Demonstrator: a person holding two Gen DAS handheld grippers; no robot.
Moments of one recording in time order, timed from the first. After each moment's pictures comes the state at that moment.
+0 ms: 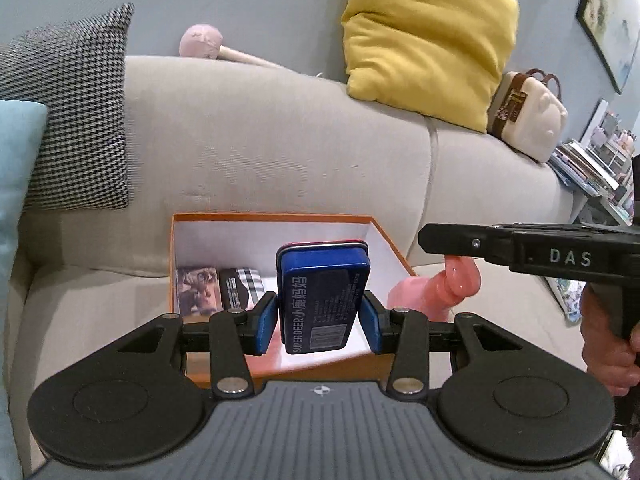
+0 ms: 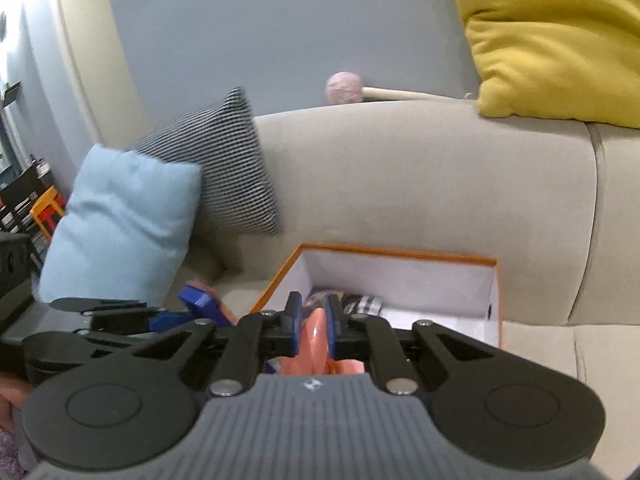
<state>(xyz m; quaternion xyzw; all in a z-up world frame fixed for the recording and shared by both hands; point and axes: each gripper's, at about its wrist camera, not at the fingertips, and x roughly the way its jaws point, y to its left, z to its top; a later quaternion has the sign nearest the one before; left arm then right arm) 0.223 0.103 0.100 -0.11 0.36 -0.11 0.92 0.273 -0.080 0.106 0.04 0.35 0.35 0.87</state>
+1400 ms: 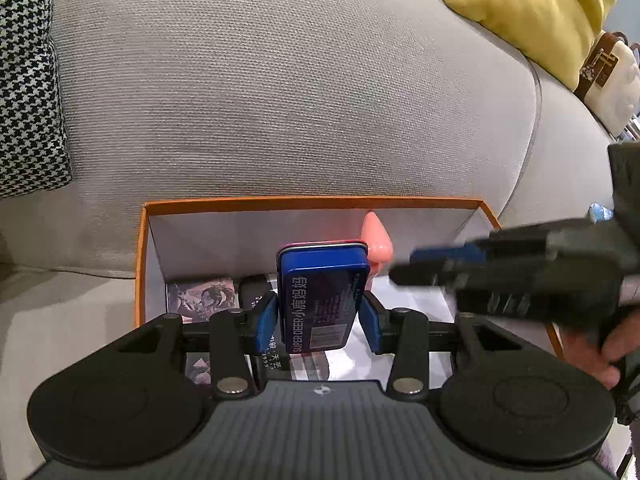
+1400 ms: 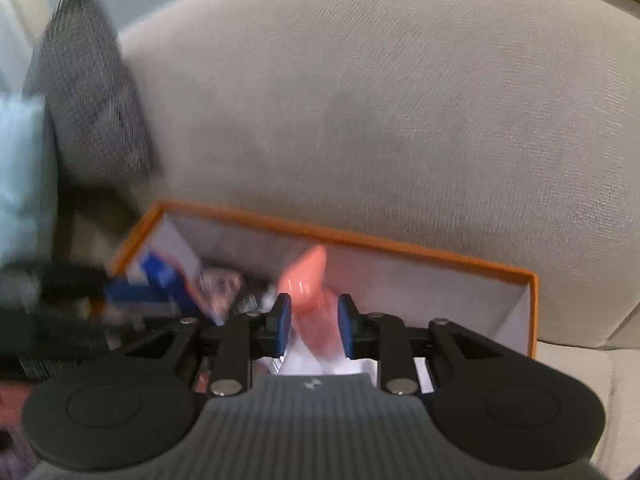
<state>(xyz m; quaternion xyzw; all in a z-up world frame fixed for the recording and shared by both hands) 0.370 0.119 0.004 -0.11 0.47 -0.09 0.87 0.433 -0.013 -0.036 -0.06 0.47 0.34 0.81</state>
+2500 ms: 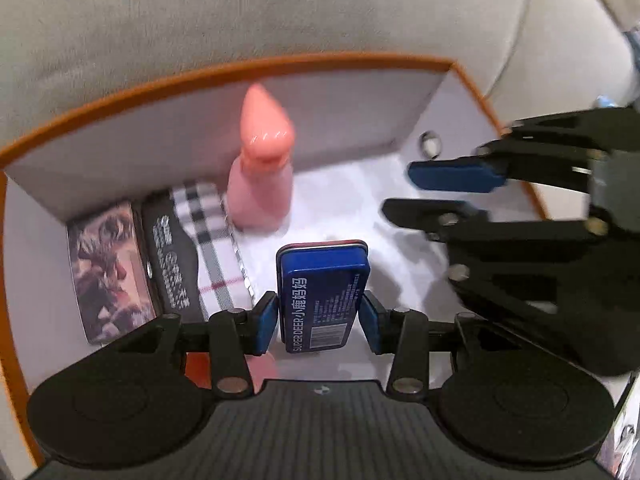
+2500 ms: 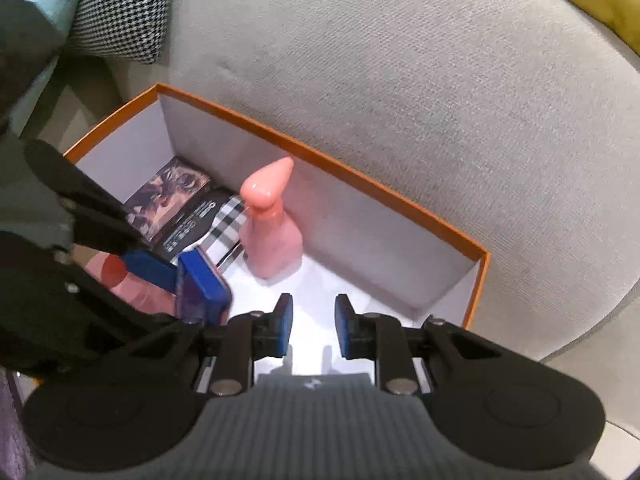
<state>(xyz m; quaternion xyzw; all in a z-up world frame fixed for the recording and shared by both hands) 0.414 0.040 -0.041 -0.04 0.62 -0.12 0.77 0.412 -0.029 -0.045 -0.20 0.45 0.35 0.79</state>
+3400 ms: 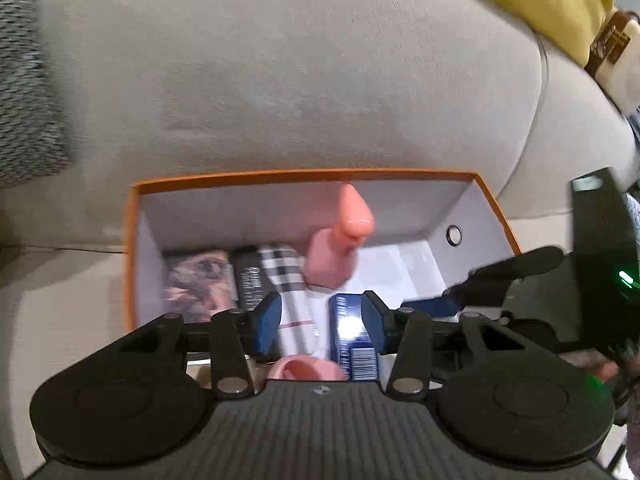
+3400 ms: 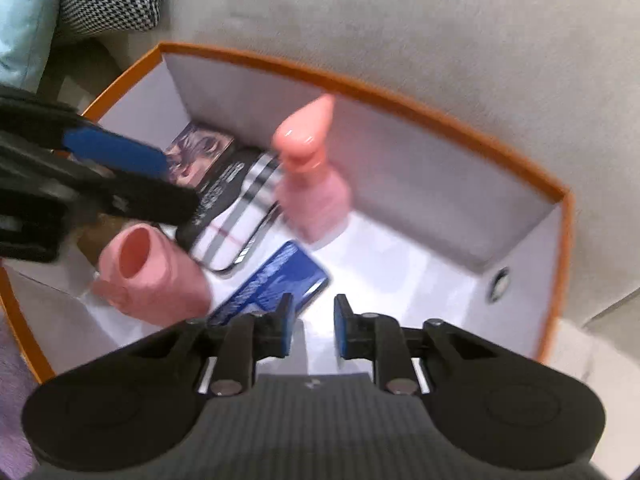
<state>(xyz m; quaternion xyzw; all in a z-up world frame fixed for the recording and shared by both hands) 0.378 0.107 0.022 -0.09 0.51 -0.08 0.85 0.416 0.003 -0.084 -0.14 0.56 0.35 0.74</state>
